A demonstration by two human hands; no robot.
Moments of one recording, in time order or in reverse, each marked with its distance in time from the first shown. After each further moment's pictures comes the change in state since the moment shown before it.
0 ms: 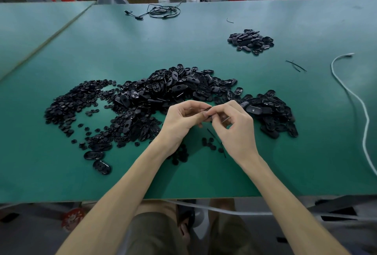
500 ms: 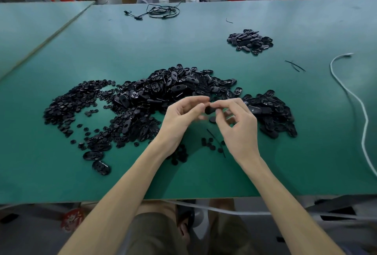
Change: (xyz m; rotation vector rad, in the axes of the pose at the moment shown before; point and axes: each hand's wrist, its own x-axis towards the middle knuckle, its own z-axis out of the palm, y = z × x) left_hand 0.001 0.004 0.002 -0.041 0.035 0.011; right_hand 0.001 0.001 -0.002 0.014 0.091 0.004
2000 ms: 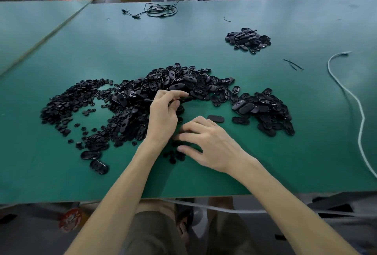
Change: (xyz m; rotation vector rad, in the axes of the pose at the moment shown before) left_hand 0.002 0.010 -0.019 0.749 0.307 0.245; right_hand -0.015 -0.002 0.014 -0.394 -0.608 -0.515
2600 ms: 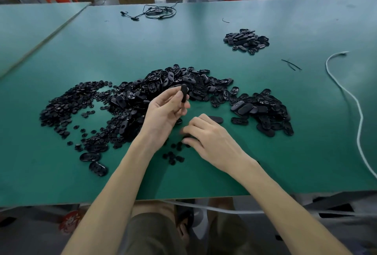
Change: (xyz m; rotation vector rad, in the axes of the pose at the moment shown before) left_hand 0.003 0.010 -0.008 -1.062 -0.207 -0.391; right_hand 0.002 -0.003 -0.006 0.044 0.018 0.111
